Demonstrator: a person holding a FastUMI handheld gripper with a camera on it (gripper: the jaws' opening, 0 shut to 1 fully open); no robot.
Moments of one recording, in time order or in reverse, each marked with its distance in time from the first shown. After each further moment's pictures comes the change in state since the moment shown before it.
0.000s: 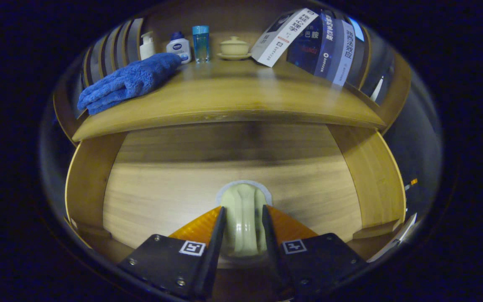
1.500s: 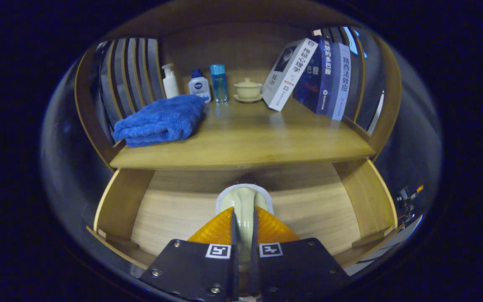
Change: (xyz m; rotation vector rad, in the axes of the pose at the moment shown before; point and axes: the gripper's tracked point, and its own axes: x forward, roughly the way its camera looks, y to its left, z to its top) arm -0.067 0.023 0.051 0.021 -0.255 0.112
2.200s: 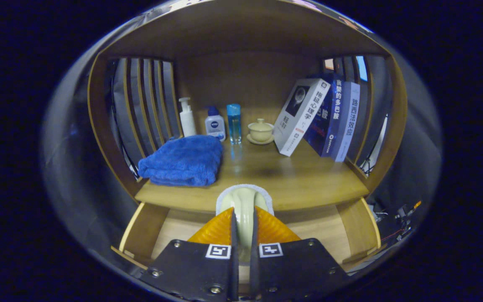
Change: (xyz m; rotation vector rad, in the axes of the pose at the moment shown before) arm -0.028 0.028 0.089 -0.015 -0.173 0.043
